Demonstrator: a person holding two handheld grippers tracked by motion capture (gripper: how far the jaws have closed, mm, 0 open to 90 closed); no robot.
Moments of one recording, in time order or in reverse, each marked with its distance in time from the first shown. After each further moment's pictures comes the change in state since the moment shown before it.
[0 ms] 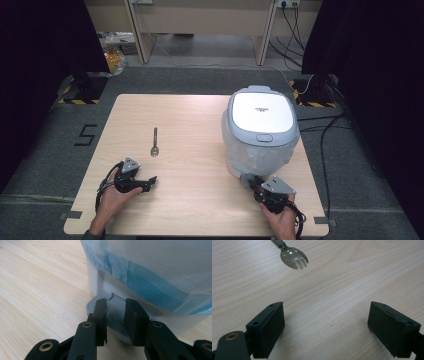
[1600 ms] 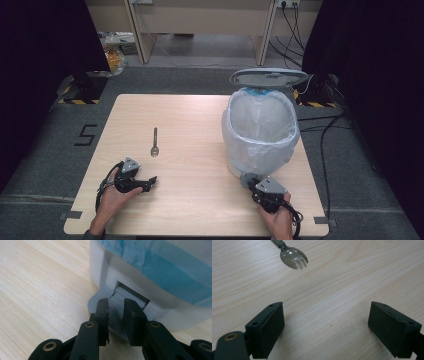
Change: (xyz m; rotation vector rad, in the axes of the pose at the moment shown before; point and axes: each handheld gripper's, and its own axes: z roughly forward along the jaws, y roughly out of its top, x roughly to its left) left arm 0.000 0.000 0.000 0.001 -0.001 0.001; right arm 0.007 -0.003 0.010 0.084 -0.034 -0.067
